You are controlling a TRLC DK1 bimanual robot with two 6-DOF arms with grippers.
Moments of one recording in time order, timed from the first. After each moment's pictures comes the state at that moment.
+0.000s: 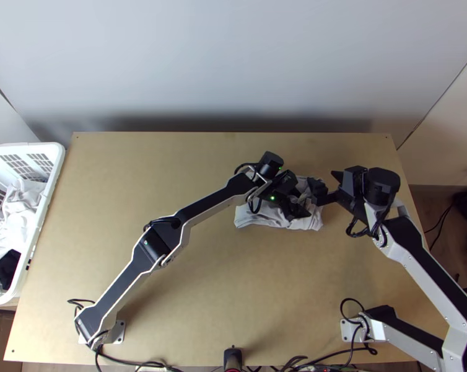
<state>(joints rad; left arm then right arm) -0.81 2.53 2.28 -0.34 0.69 0.11 0.26 1.15 0.82 -0.08 -0.17 0.06</state>
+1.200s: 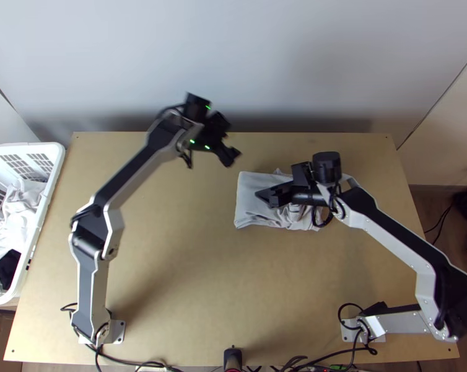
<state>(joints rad) -0.49 2.13 2.16 -0.72 0.27 0.35 0.46 1.50 1.07 -0.22 -0.53 0.29</state>
